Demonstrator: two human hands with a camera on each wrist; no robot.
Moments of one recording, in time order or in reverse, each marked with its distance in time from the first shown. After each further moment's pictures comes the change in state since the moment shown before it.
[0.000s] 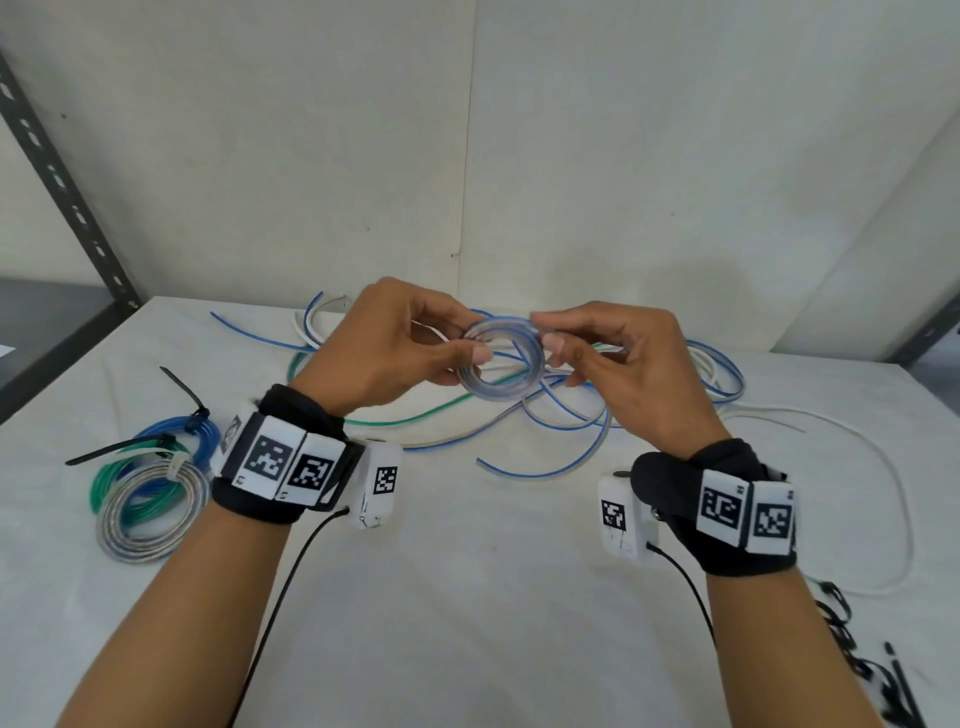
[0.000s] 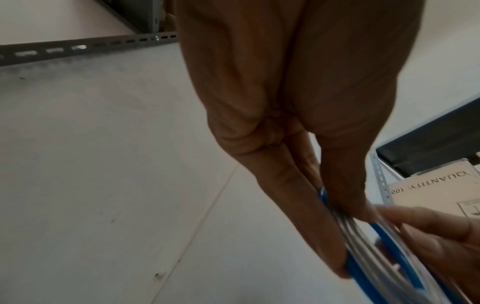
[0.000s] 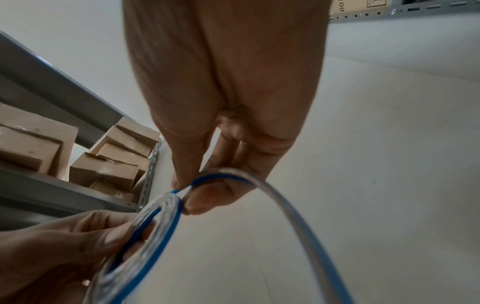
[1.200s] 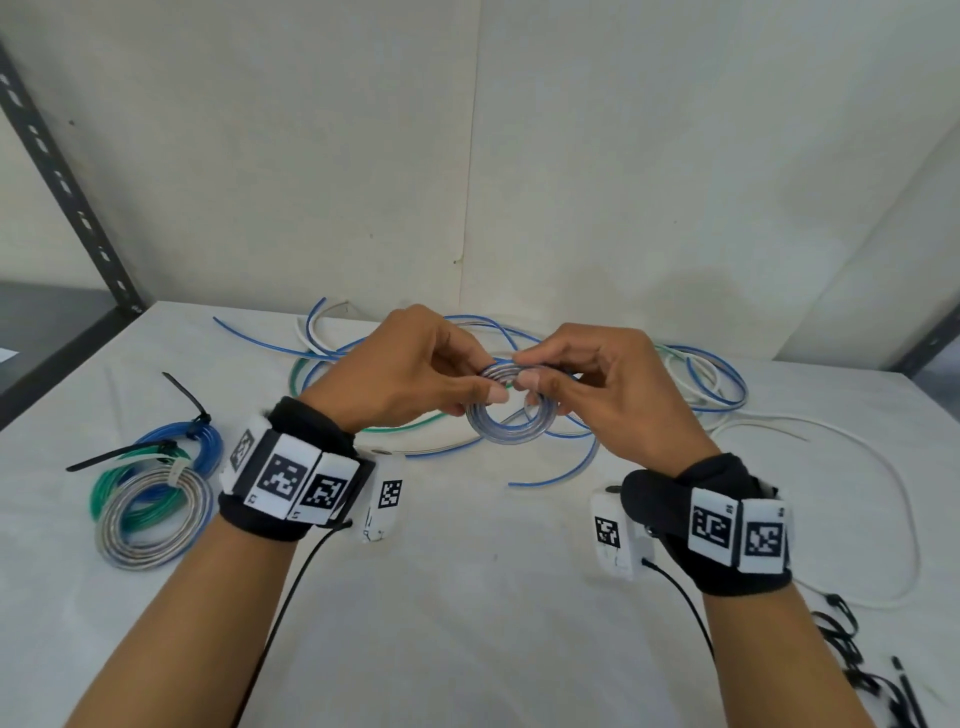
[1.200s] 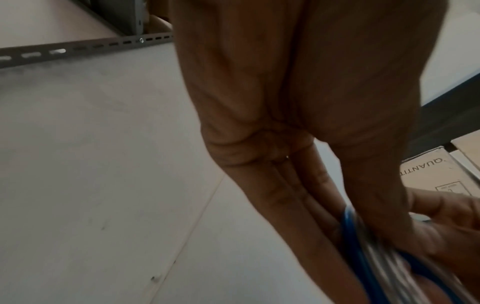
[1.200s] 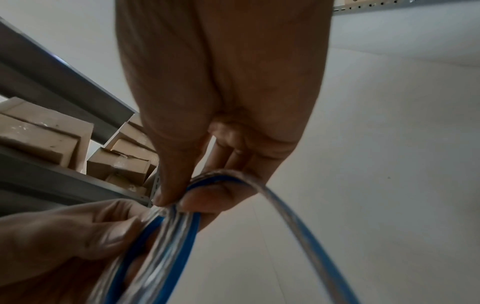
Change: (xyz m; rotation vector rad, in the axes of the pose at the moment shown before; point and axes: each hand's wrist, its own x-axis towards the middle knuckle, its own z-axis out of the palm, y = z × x) left_hand 0.000 -0.002 0.004 0.155 -0.163 -0.040; right_hand -0.002 0.001 0.011 0.052 -0.137 0.025
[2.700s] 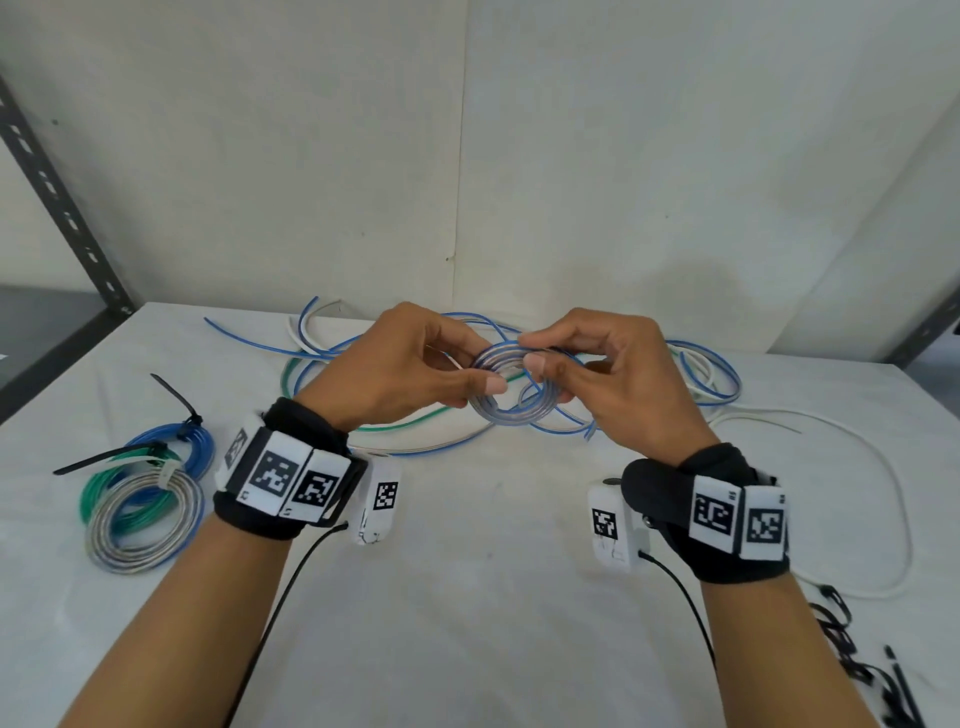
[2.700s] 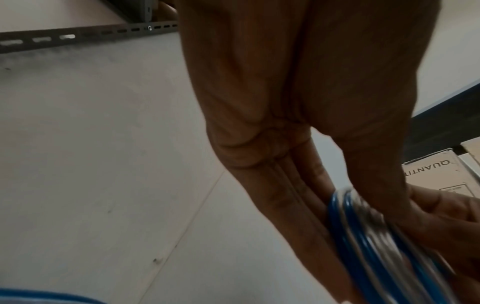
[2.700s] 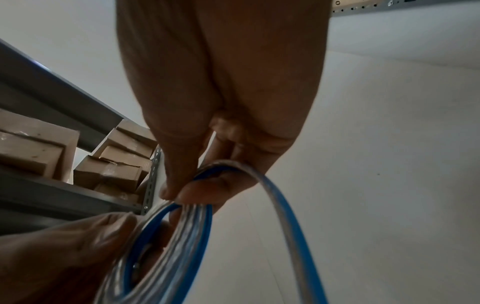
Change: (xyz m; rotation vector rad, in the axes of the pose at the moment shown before) left_hand 0.002 -0.001 0.004 -0.092 -0.001 0.008; right_hand -0.001 -0.001 -0.005 -0.046 0.102 -0.007
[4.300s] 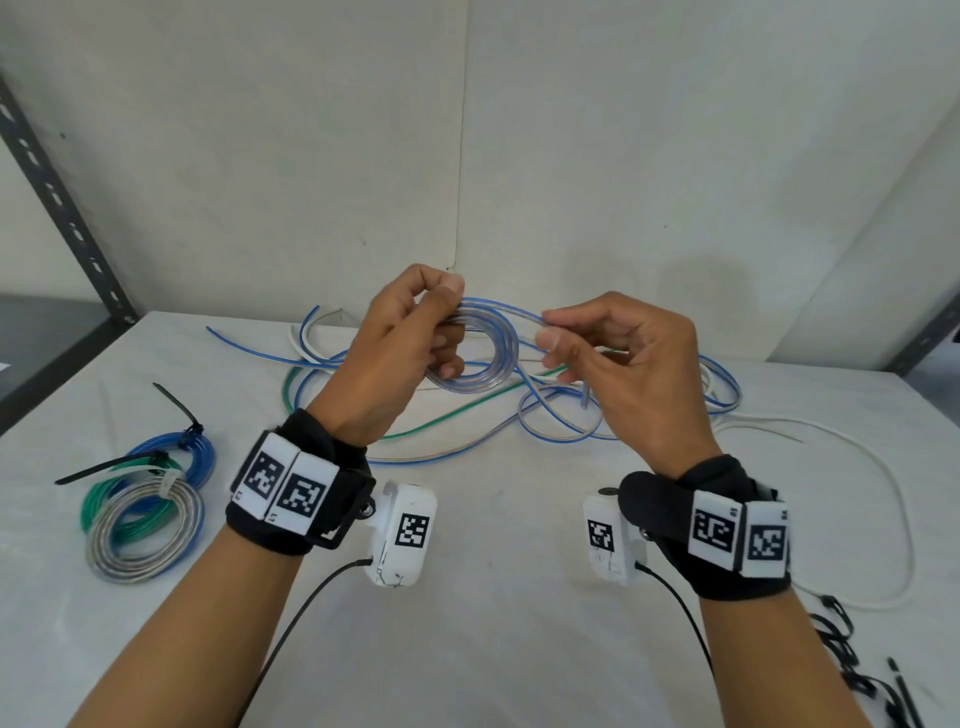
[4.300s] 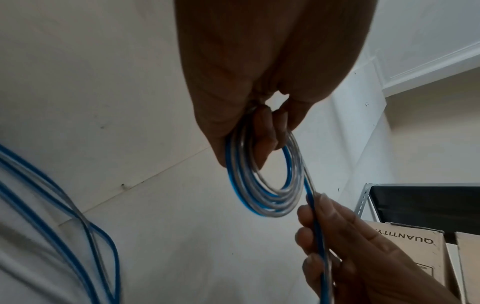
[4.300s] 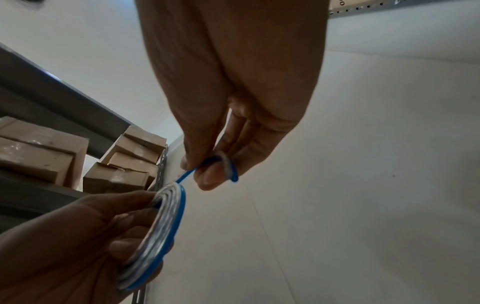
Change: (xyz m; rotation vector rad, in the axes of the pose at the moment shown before) left_hand 0.006 0.016 0.013 -0.579 0.295 0.062; right_hand 0.002 -0.014 0.002 0.110 0.203 -0.048
